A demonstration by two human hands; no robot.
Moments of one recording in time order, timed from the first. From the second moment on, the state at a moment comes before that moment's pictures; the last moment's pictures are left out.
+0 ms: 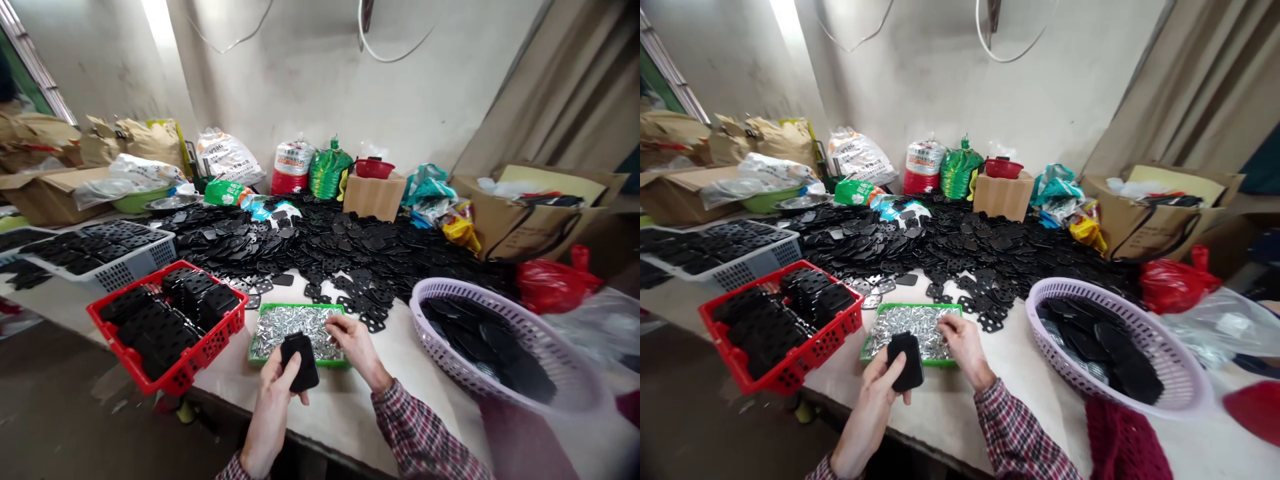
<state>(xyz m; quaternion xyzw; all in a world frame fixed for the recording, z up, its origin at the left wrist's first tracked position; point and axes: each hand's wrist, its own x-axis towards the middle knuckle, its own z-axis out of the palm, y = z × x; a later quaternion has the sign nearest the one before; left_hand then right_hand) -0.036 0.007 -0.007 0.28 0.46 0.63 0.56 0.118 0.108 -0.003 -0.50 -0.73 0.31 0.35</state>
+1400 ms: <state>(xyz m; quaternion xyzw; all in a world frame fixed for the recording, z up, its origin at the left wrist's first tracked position) -0.013 0.012 0.008 0.42 0.47 0.54 0.55 0.139 0.070 0.038 -0.38 -0.59 0.54 0.45</state>
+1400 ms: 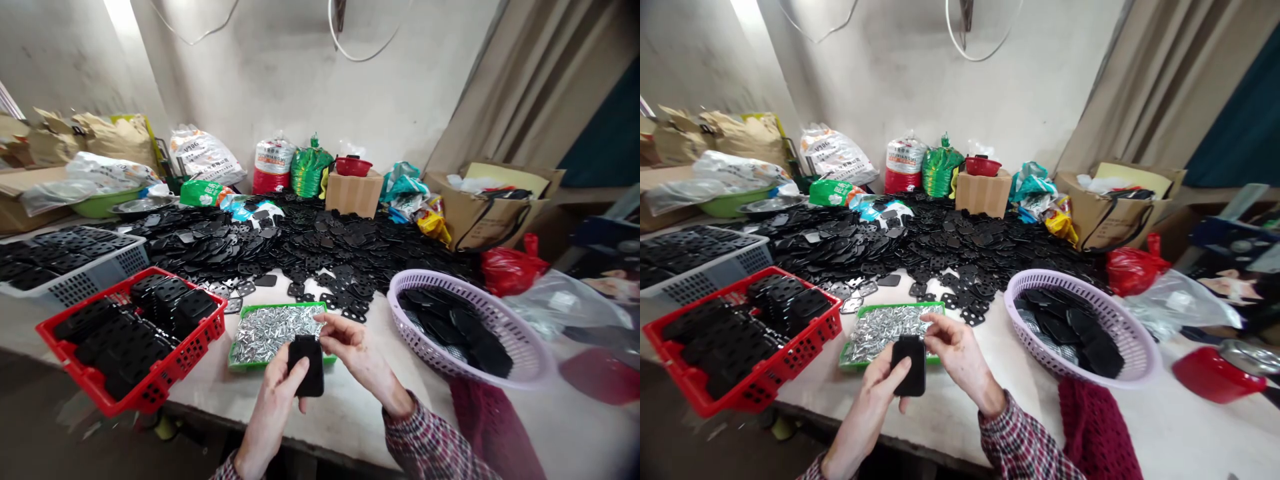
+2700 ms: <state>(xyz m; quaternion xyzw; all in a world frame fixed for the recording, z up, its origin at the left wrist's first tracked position) -0.050 0.006 -0.007 0.26 0.41 0.67 0.56 0.095 0.099 -0.012 -0.52 -0.82 0.14 0.18</state>
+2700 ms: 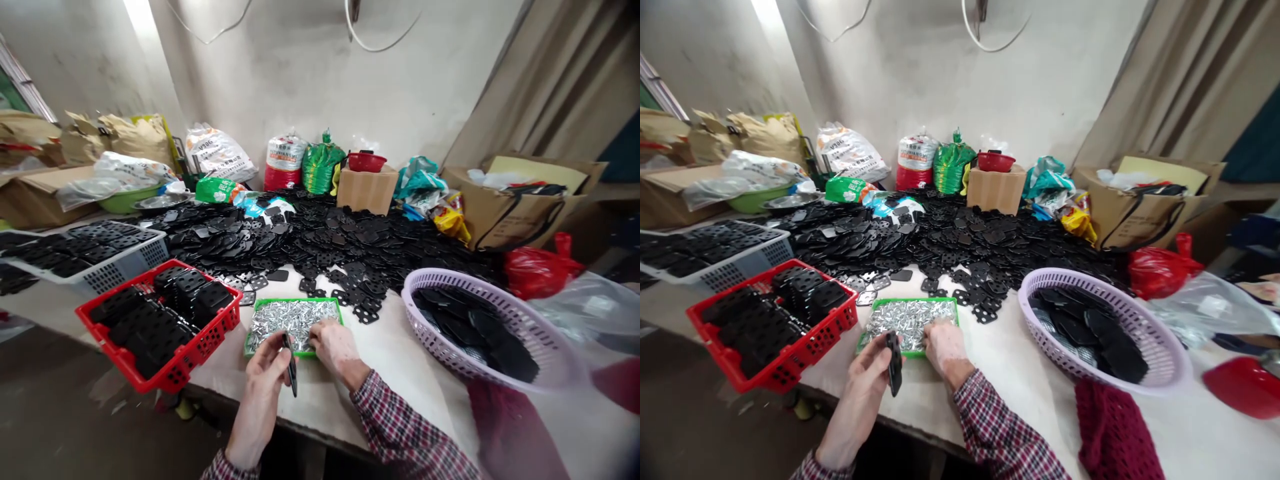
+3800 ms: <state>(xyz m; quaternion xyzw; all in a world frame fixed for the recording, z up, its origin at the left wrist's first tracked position) -0.024 0.034 0.003 0.49 0.58 0.53 0.38 0.126 0.080 0.024 -0.37 -0.53 0.58 0.49</state>
